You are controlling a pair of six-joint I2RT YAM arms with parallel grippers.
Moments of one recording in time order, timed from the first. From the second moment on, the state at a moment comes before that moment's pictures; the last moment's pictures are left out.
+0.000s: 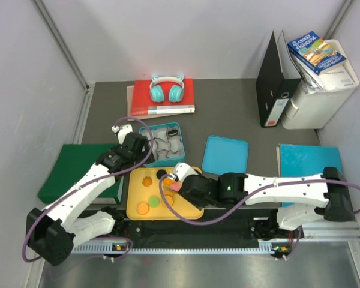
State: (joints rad) left arm -0.53 1.04 0.80 -0.68 -0.40 -0.73; right arm 1.41 1.34 1.09 -0.76 0.41 0.30
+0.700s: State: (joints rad) left arm -0.53 0.99 0.76 -0.68 -0.38 -0.74; right arm 1.62 1.47 1.17 -0.82 0.41 0.40
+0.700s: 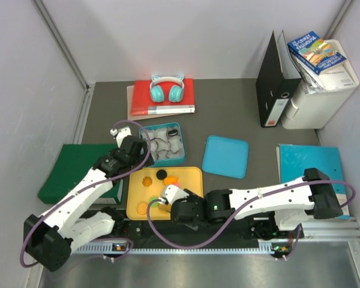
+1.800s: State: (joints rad) left arm -0.53 0.99 0.74 -0.67 -0.36 -0.74; right arm 1.63 1.58 1.21 -0.95 0.61 0.47
